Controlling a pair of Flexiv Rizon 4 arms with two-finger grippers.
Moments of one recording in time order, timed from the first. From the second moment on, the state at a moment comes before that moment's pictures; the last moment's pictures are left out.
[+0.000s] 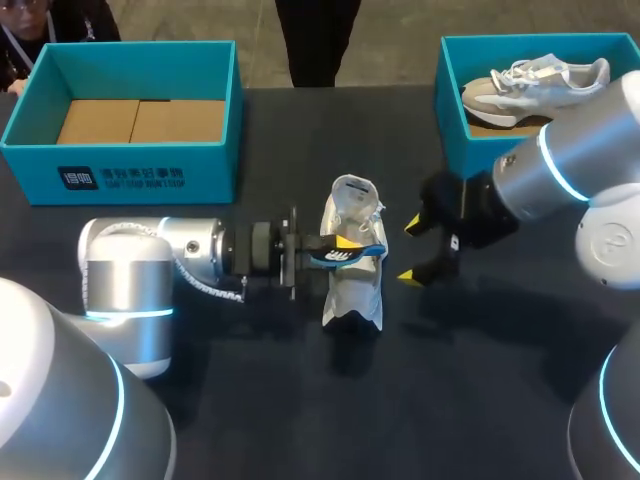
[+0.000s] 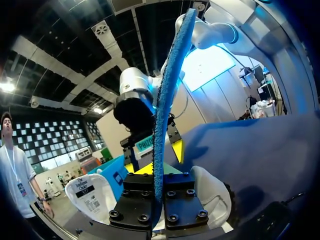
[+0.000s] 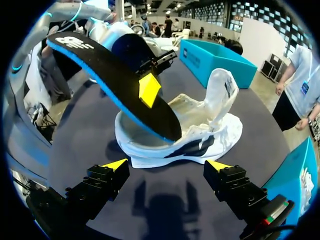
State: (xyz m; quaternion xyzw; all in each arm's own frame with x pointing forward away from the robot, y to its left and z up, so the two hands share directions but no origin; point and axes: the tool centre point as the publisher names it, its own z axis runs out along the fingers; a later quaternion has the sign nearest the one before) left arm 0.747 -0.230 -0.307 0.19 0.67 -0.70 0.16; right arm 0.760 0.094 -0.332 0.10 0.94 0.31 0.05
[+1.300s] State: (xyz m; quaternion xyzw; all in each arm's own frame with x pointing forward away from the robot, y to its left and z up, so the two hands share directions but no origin) left arm 0.765 -0.227 -0.335 0.21 0.69 -0.67 0.17; right arm 0.765 0.110 -0.320 0.08 0.95 0.28 0.05
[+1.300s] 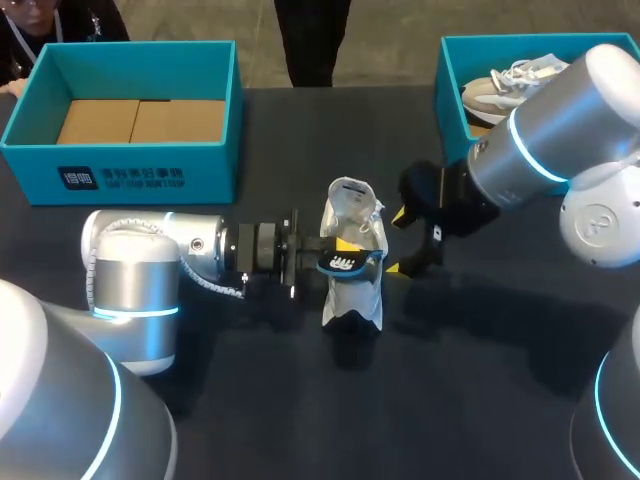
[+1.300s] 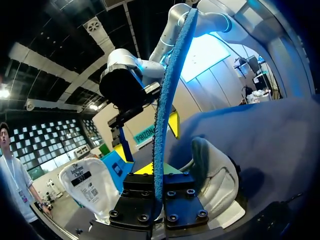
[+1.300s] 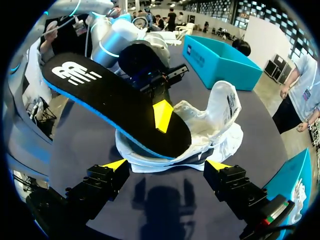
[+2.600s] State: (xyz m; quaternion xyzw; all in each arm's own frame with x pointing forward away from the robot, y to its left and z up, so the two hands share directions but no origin) left arm 0.770 -0.232 -0.320 0.23 0.68 -0.67 0.19; right arm 0.765 0.110 -0.320 0.08 0.95 0.28 0.05
